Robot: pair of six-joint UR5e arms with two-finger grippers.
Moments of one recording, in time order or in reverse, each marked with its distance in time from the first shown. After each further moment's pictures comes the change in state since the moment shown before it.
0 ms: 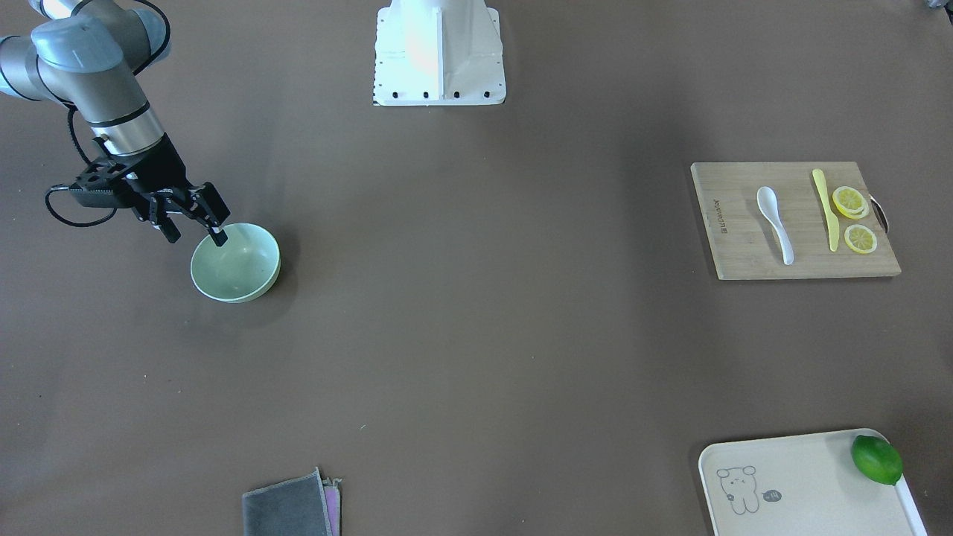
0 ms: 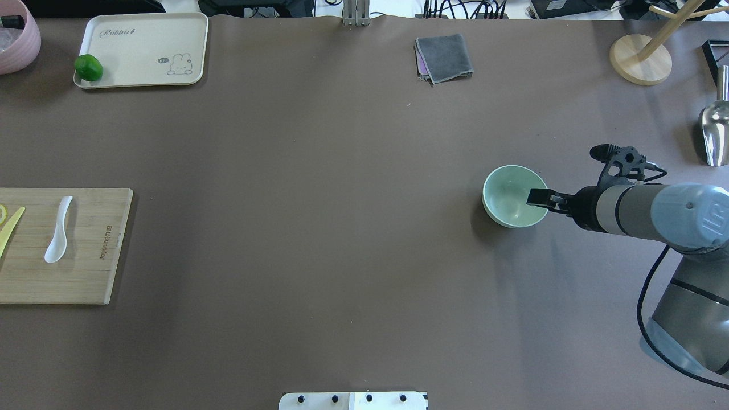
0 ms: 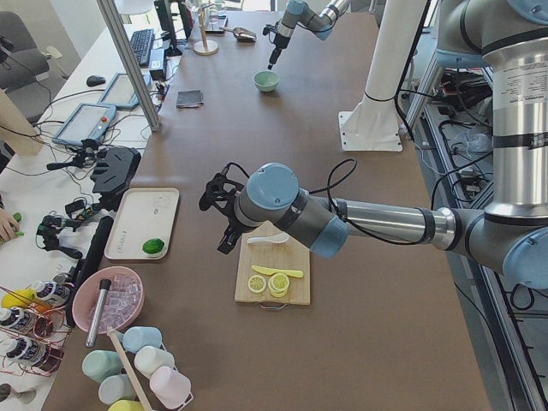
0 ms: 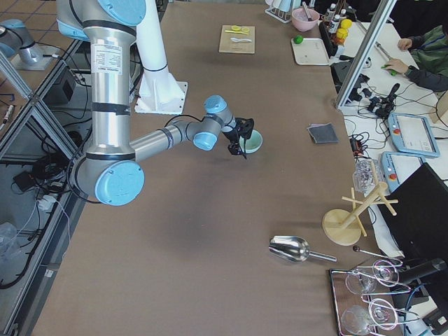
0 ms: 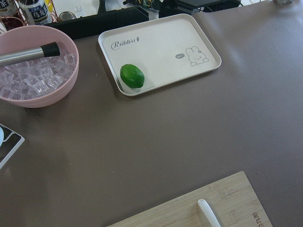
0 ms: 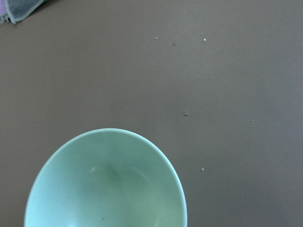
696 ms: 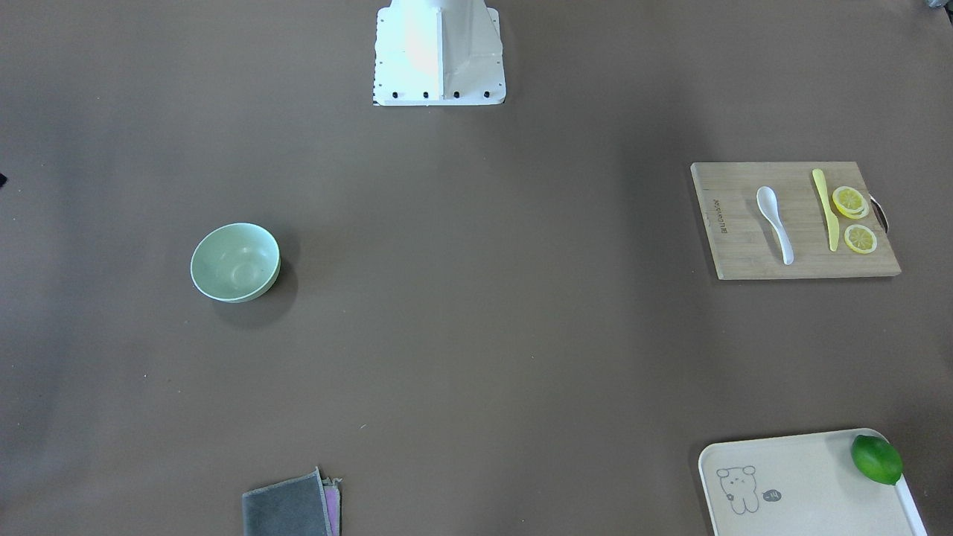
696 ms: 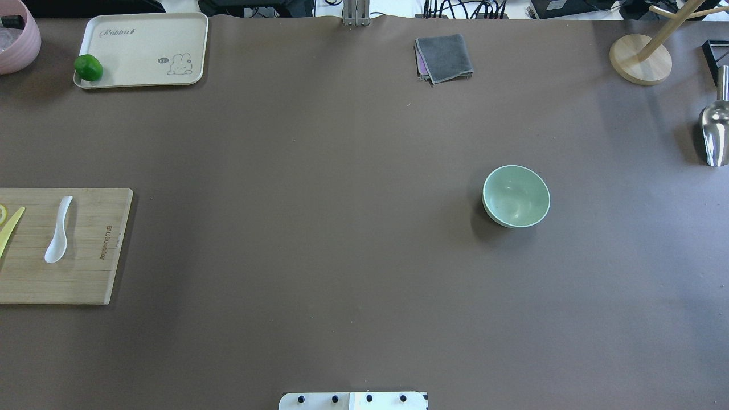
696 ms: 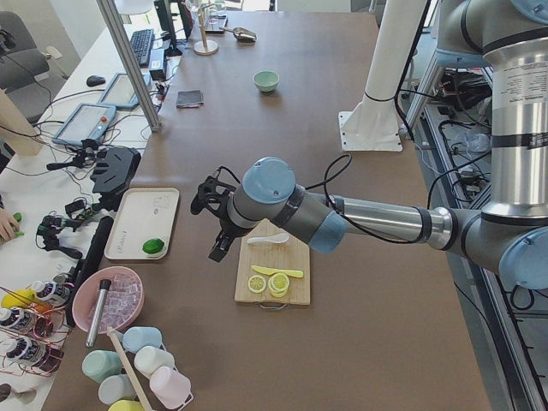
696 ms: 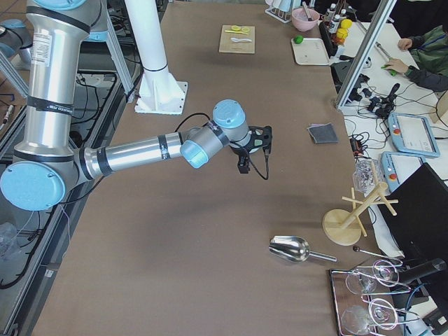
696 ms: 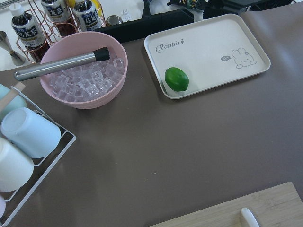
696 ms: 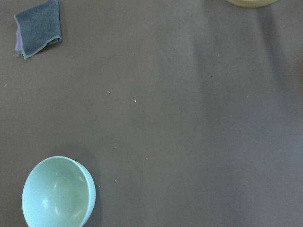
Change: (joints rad) left arm -0.012 -0.006 -0.003 0.014 0.051 0.004; right arm 0.566 -0.139 0.103 -0.097 0.616 -0.467
